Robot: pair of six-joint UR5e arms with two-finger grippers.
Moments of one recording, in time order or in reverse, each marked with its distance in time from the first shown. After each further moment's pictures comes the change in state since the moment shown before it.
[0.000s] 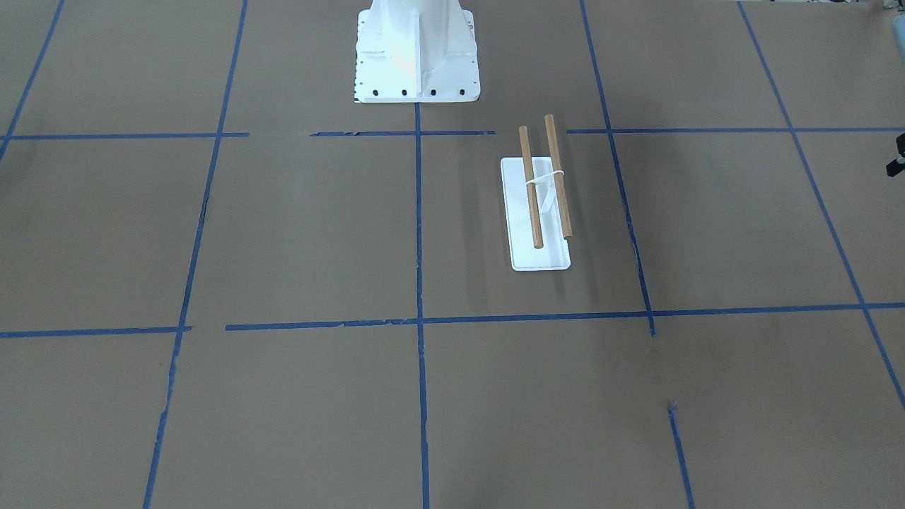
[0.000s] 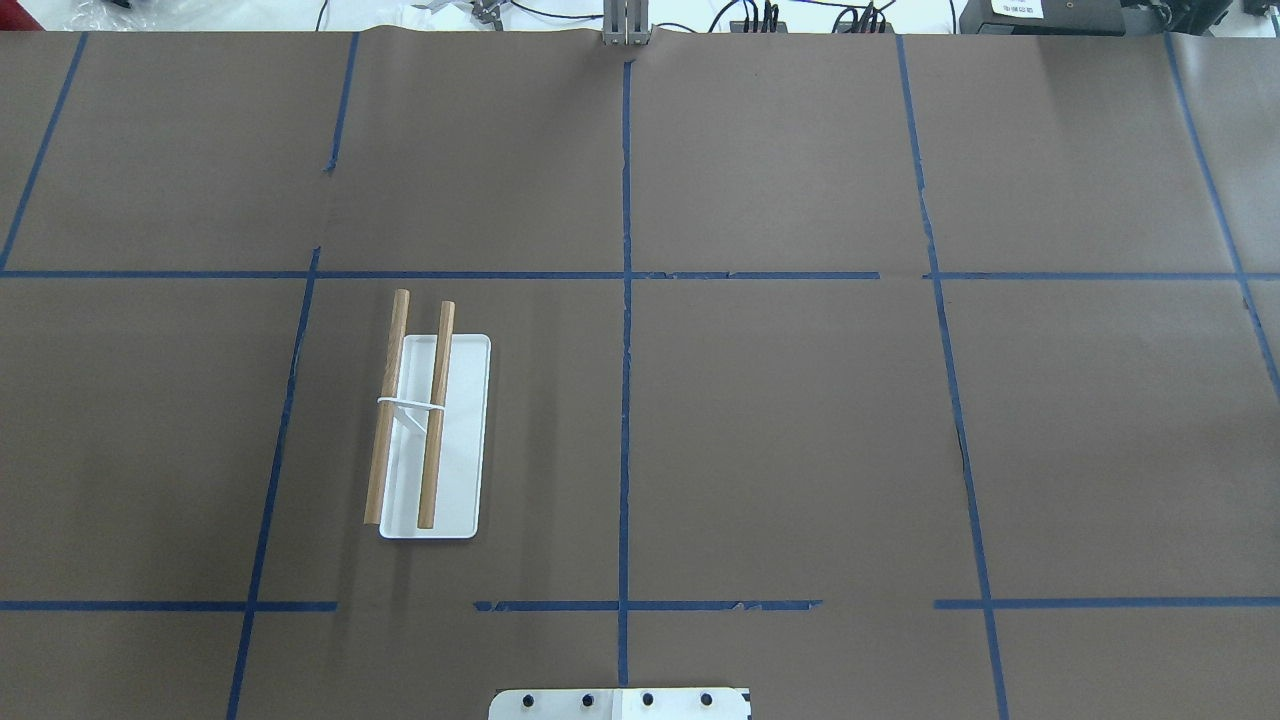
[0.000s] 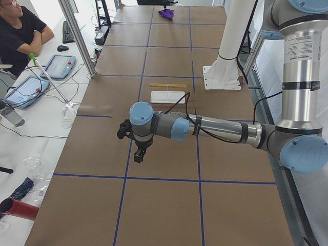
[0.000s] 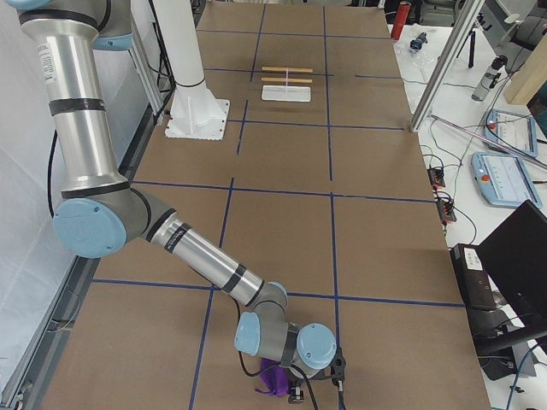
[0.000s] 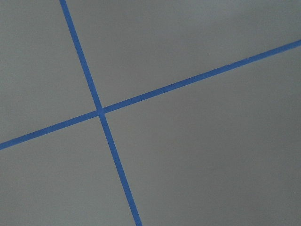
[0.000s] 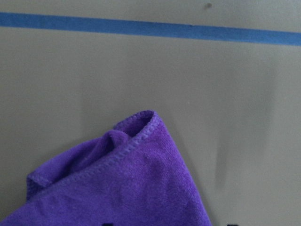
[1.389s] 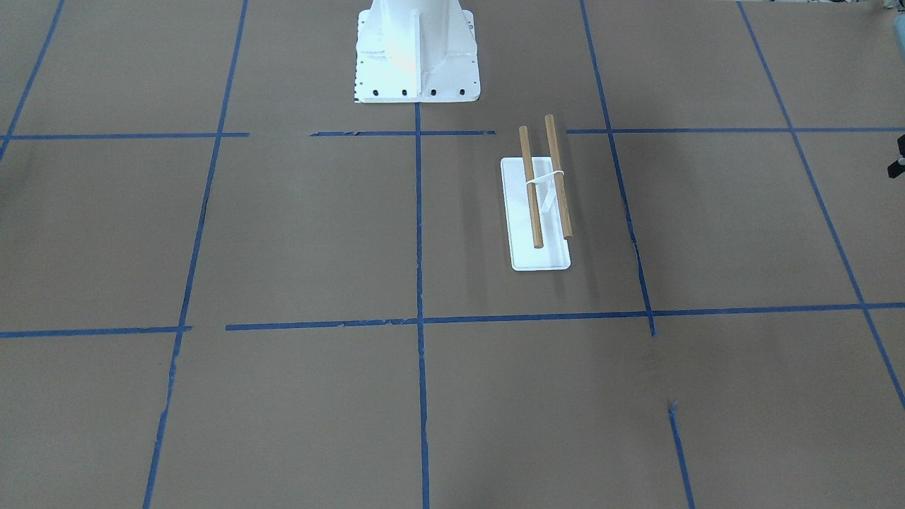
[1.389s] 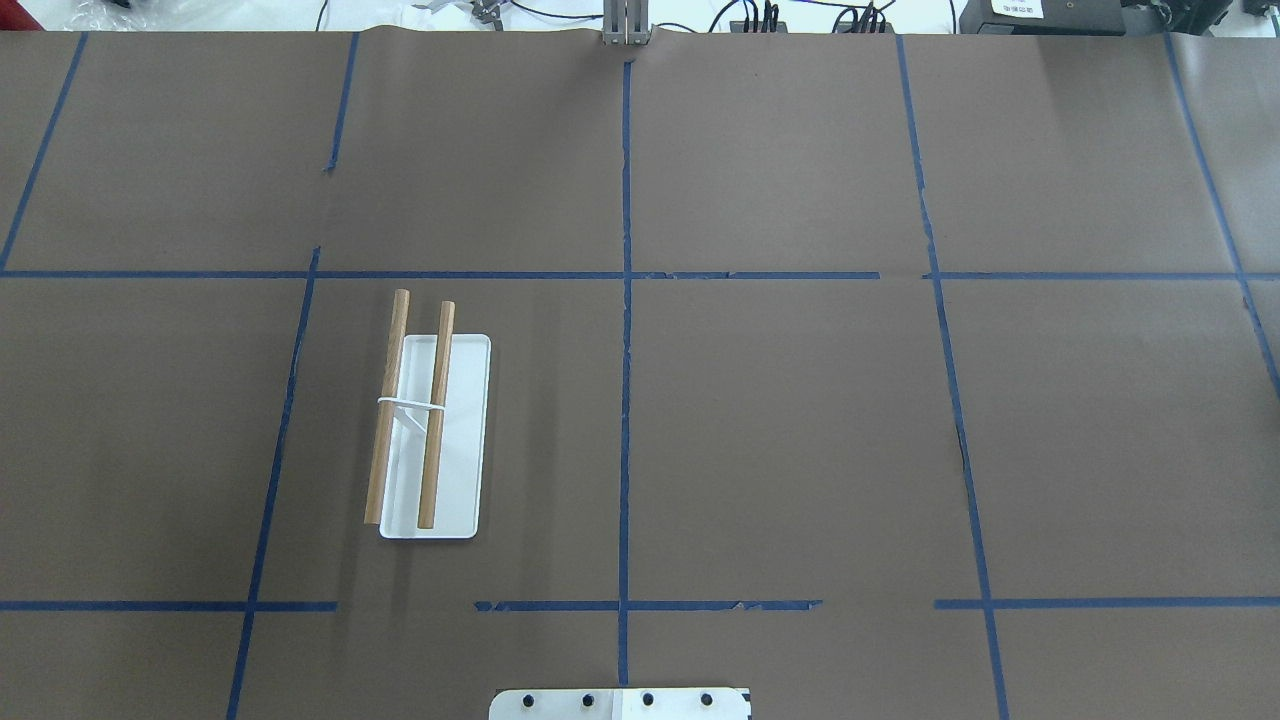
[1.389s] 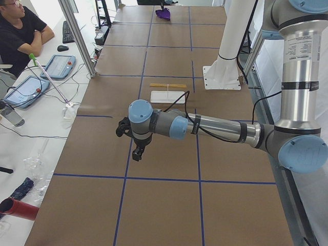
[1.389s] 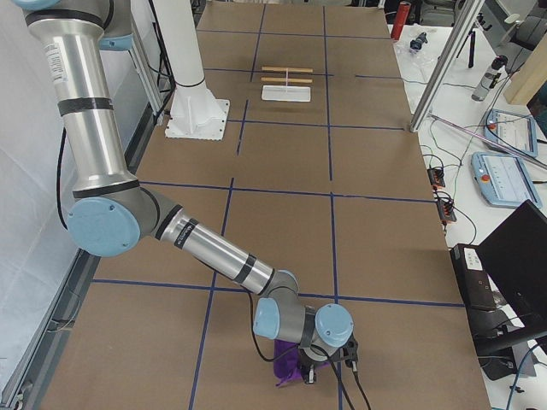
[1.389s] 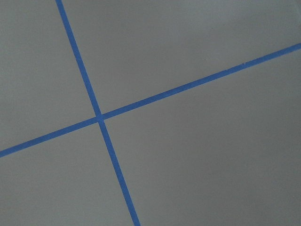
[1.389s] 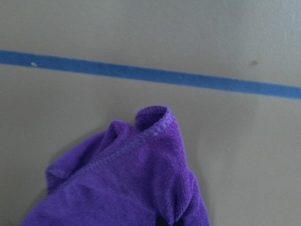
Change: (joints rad) left arm -0.002 -0.012 -0.004 0.000 -0.001 0.002; right arm -0.047 0.023 0.124 -0.097 -0.013 0.005
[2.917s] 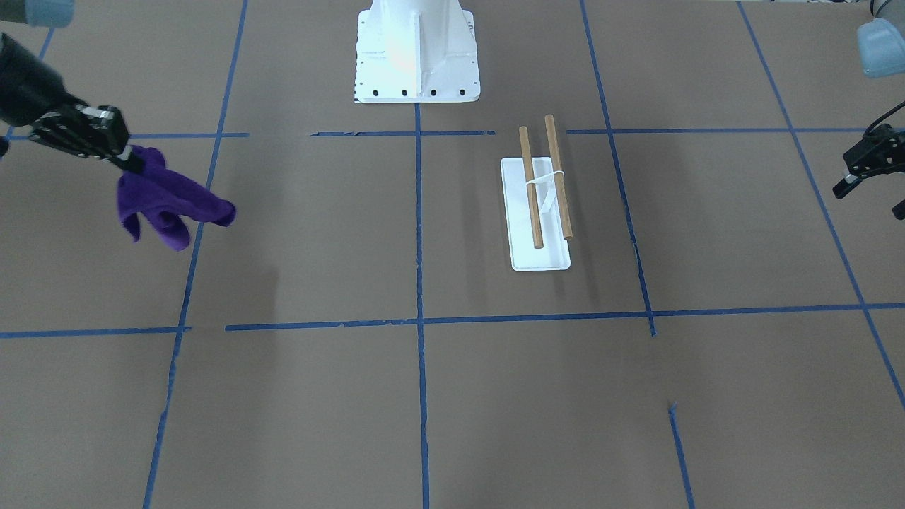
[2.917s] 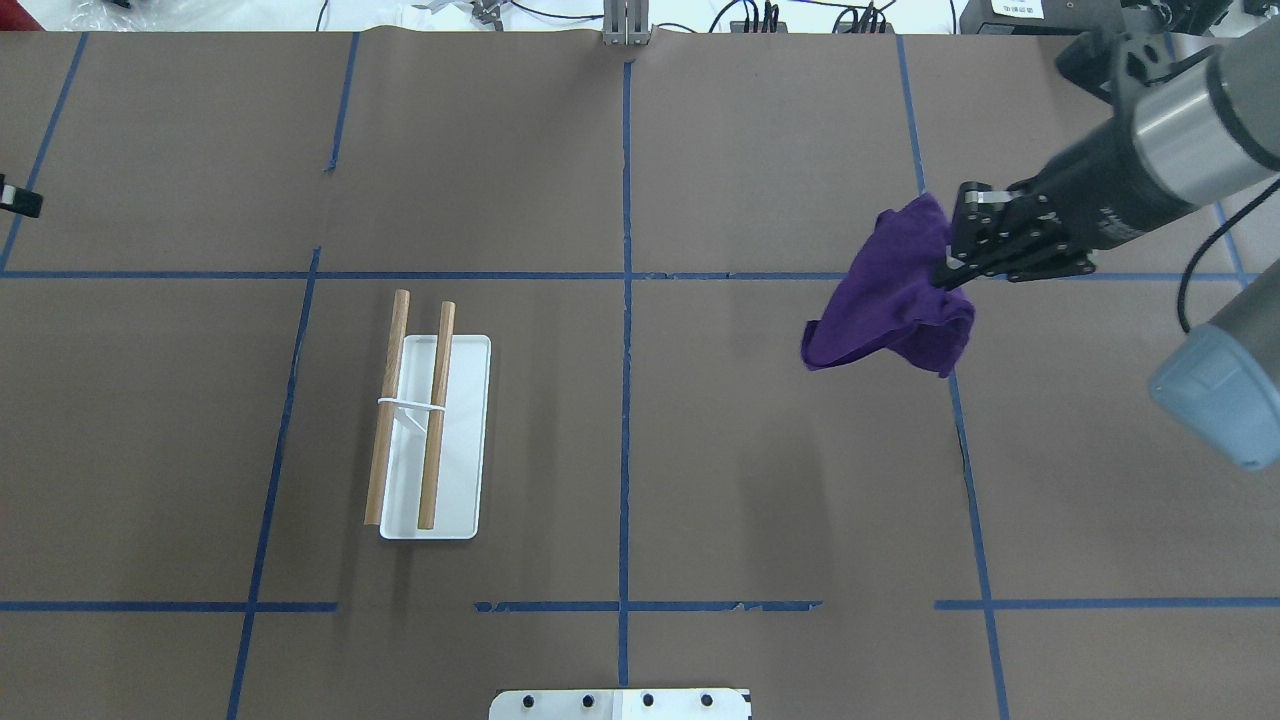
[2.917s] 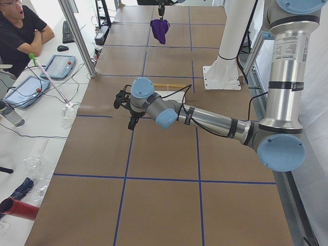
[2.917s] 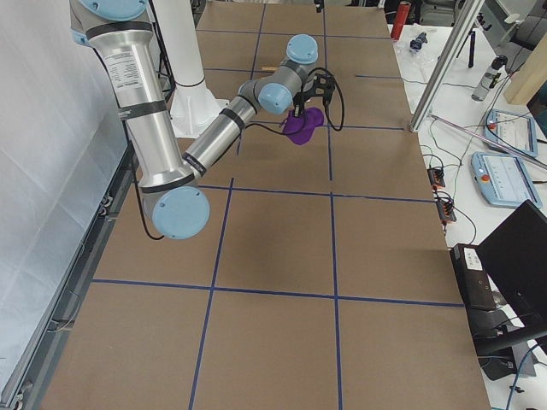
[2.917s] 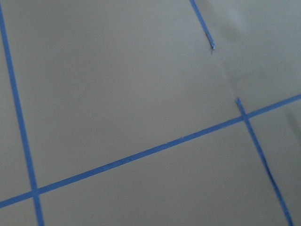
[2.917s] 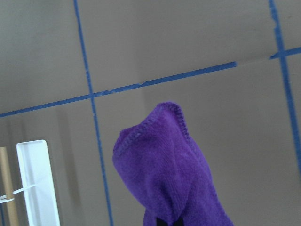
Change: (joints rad) left arm 0.188 -0.142 -0.024 -0.411 -0.067 -0.758; right arm -0.646 0.139 1.189 -0.194 0.126 1.491
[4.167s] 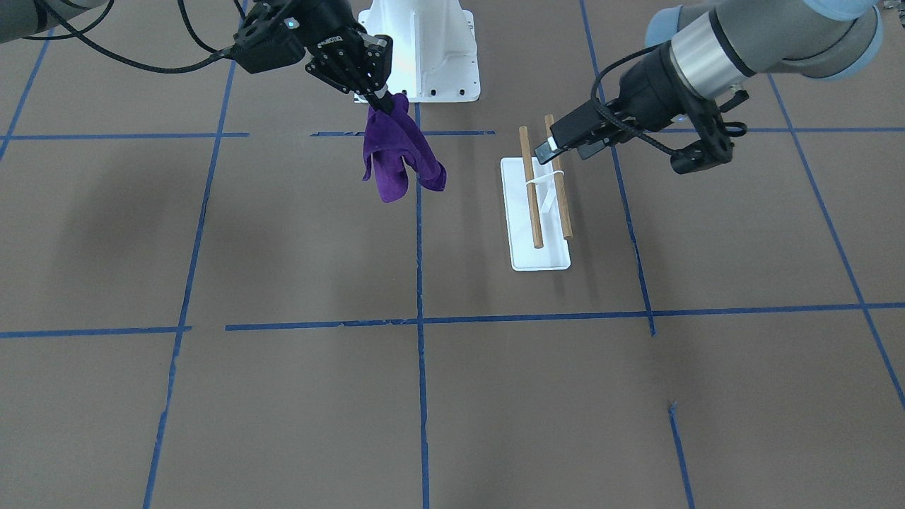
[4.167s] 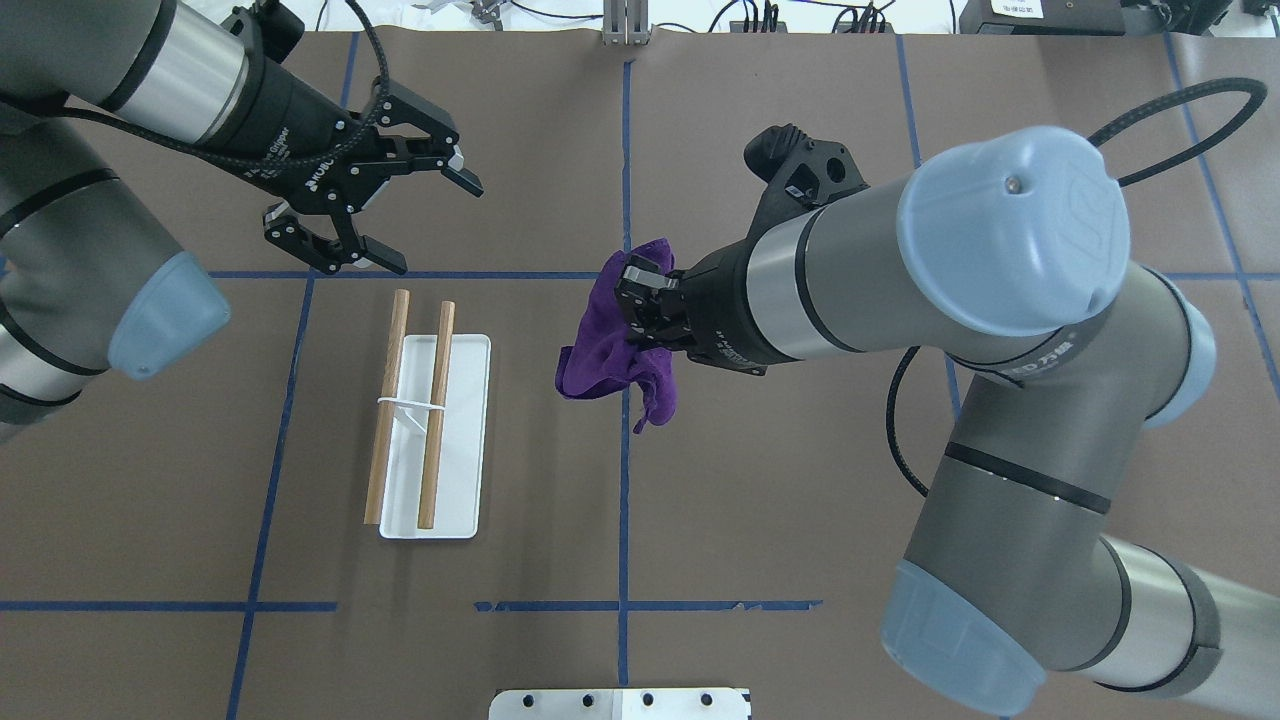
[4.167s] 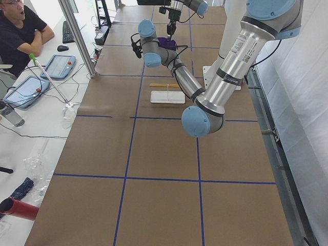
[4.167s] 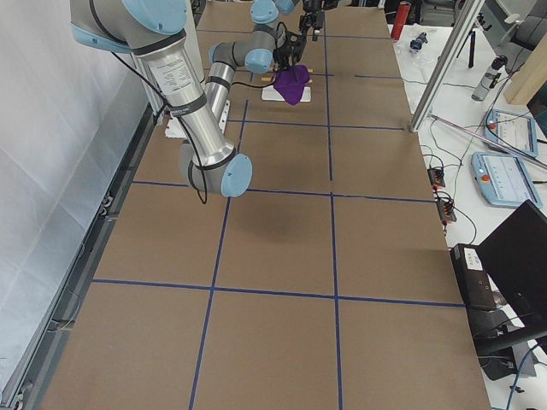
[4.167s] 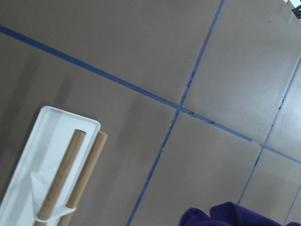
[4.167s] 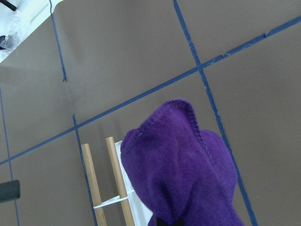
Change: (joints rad) left arm 0.374 -0.467 -0.036 -0.014 -0.022 -1.224; right arm -0.399 0.295 -0.008 -0.001 -0.523 0.415
